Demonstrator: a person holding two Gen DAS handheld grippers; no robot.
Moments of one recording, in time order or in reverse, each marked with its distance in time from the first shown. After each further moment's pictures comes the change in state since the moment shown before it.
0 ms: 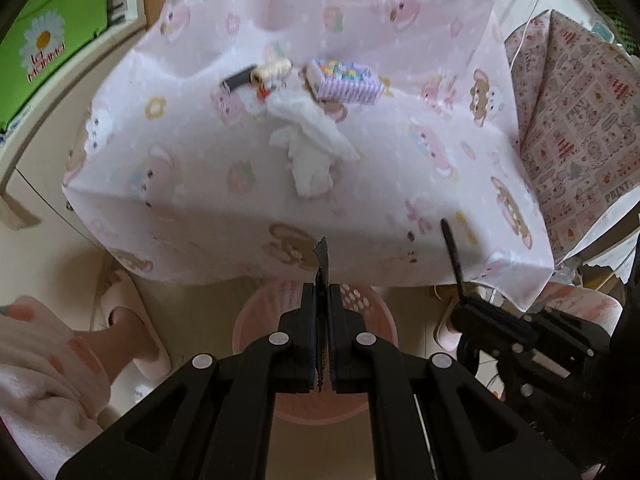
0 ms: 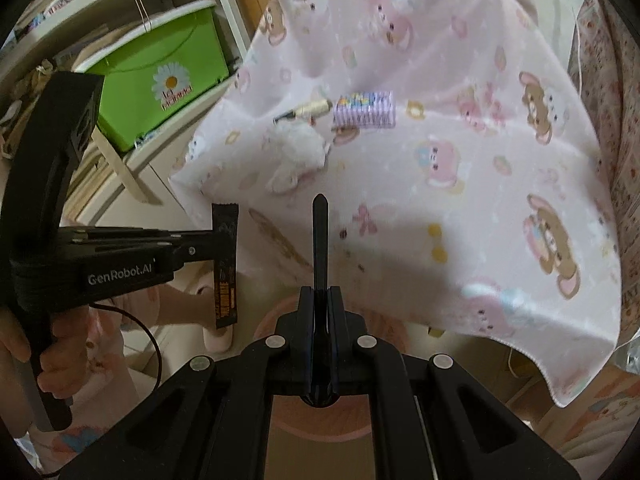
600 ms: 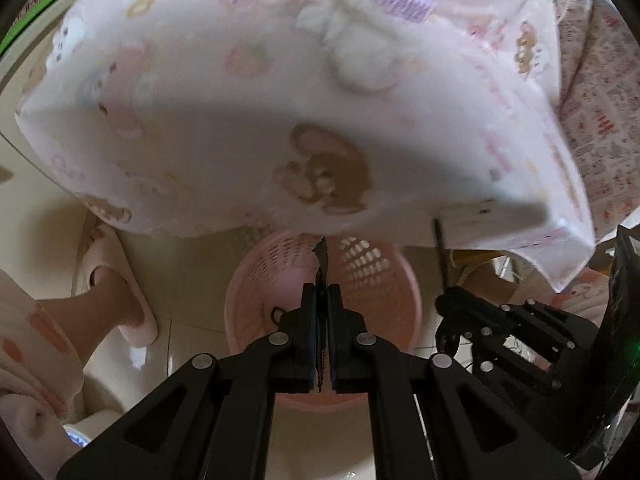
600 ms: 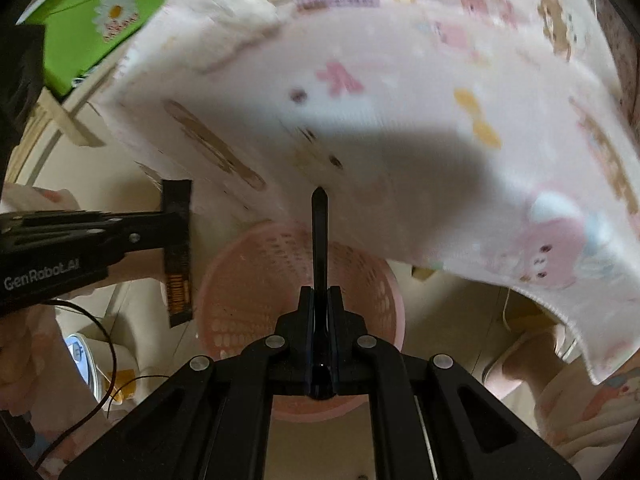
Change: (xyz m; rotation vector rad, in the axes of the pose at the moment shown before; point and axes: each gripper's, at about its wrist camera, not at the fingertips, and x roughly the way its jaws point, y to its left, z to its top) left arm 0.072 0.023 -0.020 -0.055 0.178 0.002; right arm 0.094 -0.016 -0.031 0.040 0.247 -0.123
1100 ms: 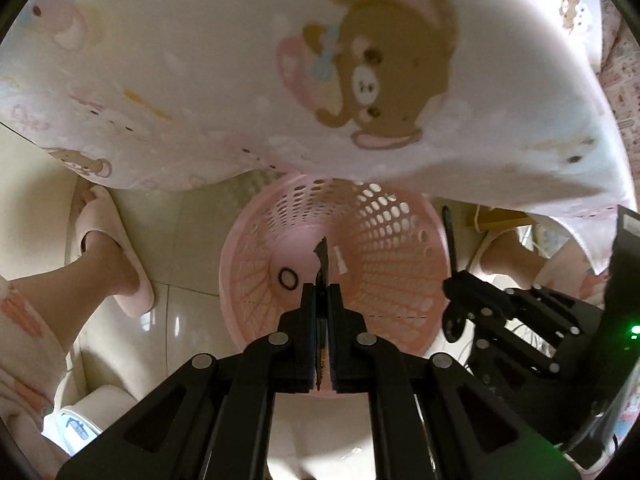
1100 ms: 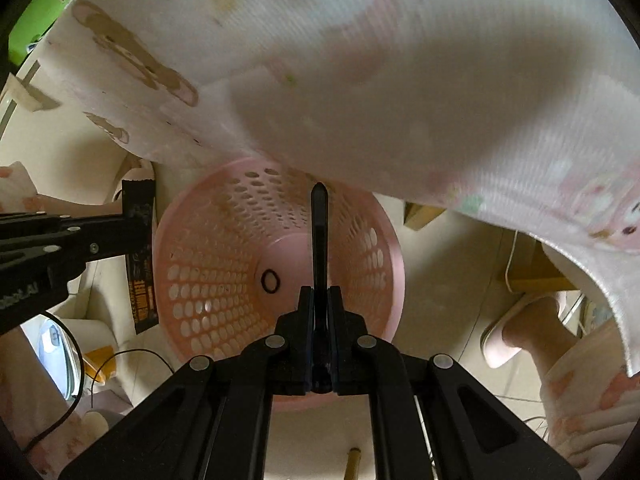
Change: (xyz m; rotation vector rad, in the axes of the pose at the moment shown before) left arm 0.055 0.002 -0.014 -0.014 0.168 0.043; right arm 0.066 -0.010 -0.015 0.018 0.185 -0.062
